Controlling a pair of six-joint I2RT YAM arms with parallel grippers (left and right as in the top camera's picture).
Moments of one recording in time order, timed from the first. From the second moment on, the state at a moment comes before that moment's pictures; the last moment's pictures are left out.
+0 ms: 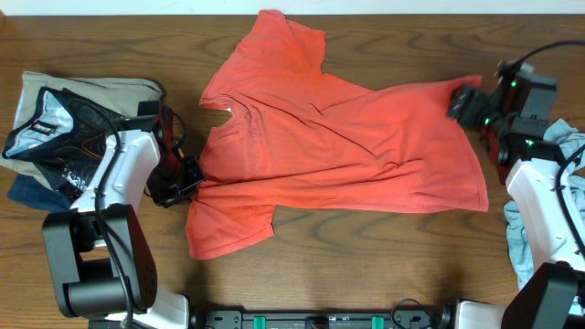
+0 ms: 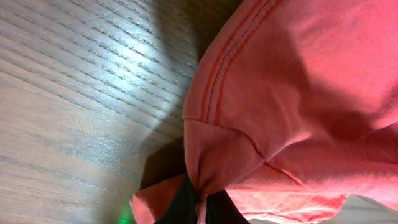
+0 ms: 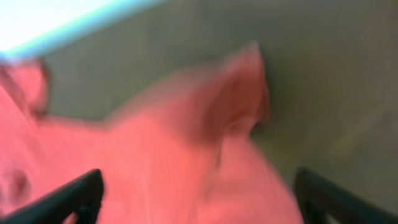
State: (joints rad) left arm 0.10 1.72 1.11 -1.08 0.14 -0.38; right arm -0.17 1.49 1.00 -0.33 -0.12 0.25
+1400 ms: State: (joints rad) left arm 0.10 1.72 1.11 -1.08 0.14 -0.38; right arm -0.17 1.63 0.73 -0.27 0.12 0.29
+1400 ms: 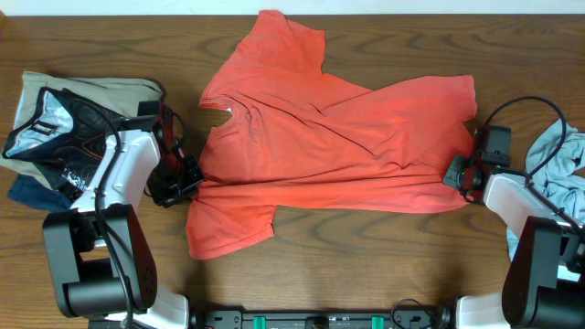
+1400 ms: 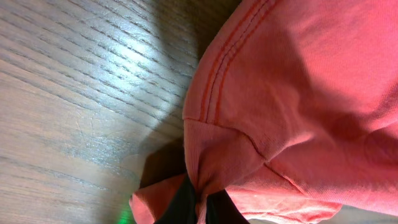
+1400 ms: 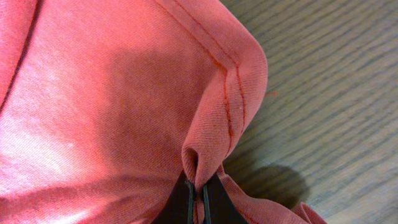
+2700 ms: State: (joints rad) left arm 0.10 1.72 1.11 -1.08 0.14 -0.38; right arm -0.17 1.69 0.82 -0.17 0.11 0.27
